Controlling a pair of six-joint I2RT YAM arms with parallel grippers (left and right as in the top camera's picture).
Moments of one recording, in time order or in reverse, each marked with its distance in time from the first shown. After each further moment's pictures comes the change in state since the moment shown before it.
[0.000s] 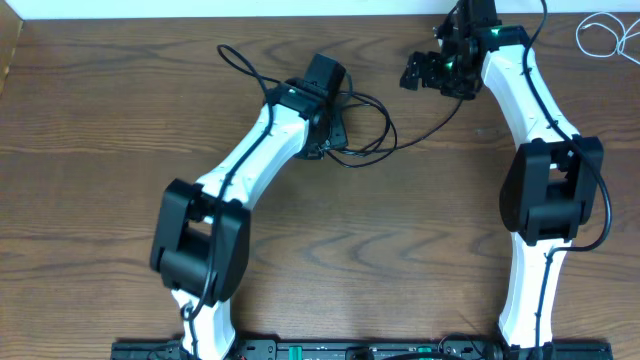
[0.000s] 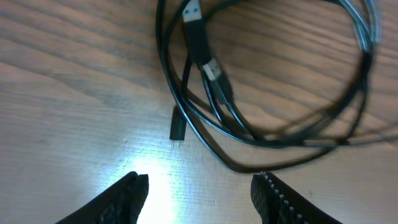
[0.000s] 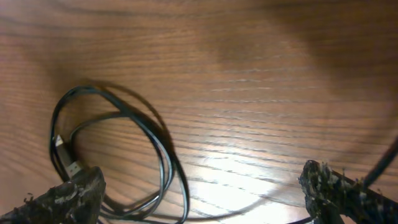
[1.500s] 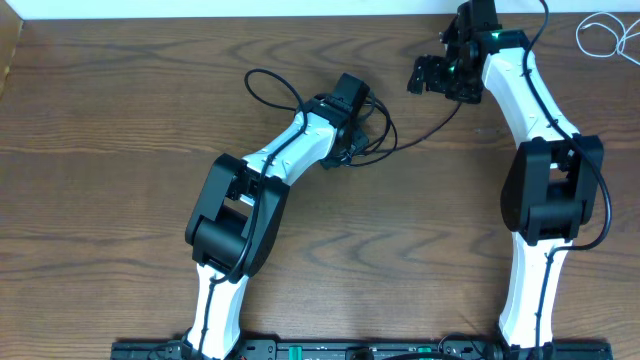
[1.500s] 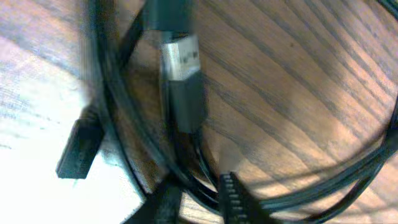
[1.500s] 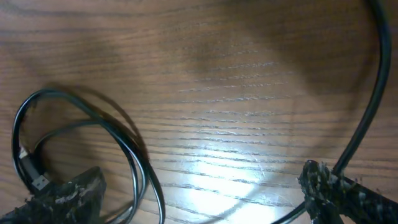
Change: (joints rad) left arm -0.068 0.166 -0.002 0.175 0.032 -0.392; right arm -0.004 0.000 -0.037 0.019 0.074 0.008
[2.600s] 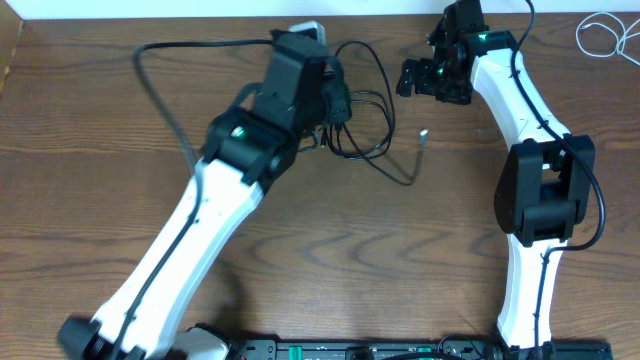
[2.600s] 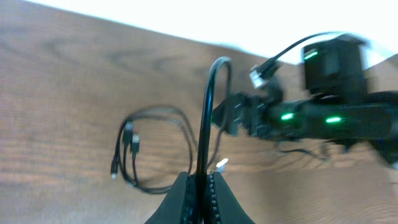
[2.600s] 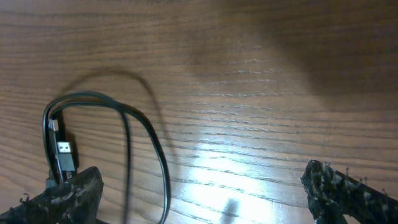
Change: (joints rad) left arm -0.001 -0.680 -0.014 -0.011 -0.080 0.469; right arm 0.041 0.000 0.000 0.000 -0.006 -0.001
